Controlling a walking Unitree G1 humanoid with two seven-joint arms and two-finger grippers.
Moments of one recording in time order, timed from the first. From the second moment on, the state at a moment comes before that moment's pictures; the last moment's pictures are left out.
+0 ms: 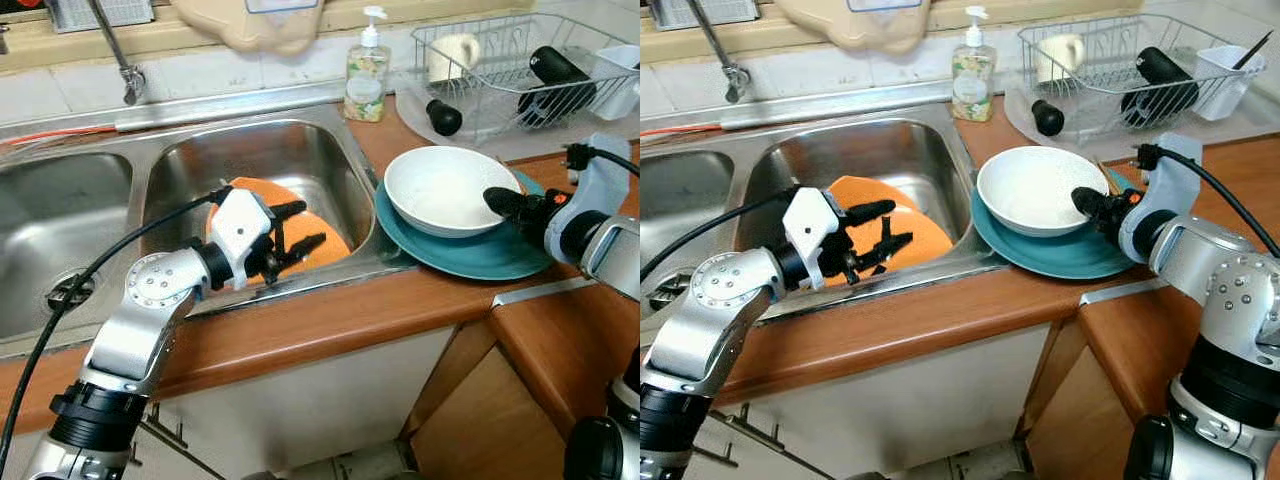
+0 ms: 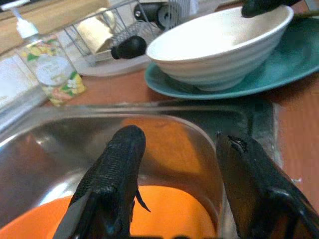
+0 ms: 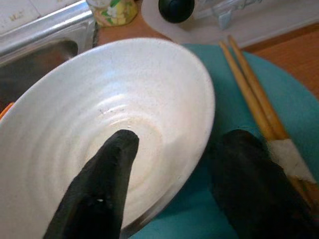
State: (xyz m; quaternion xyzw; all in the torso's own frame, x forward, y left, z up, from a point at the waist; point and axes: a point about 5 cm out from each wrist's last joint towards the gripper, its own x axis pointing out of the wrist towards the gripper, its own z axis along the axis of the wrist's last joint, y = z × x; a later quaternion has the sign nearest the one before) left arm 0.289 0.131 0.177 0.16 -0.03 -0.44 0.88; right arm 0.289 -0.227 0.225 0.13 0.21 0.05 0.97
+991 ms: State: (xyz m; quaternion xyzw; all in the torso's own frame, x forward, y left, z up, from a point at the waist) left arm 0.285 0.126 0.174 0.16 -0.02 -0.45 0.88; right arm 0.285 -0.223 0.225 0.15 0.22 0.06 0.96
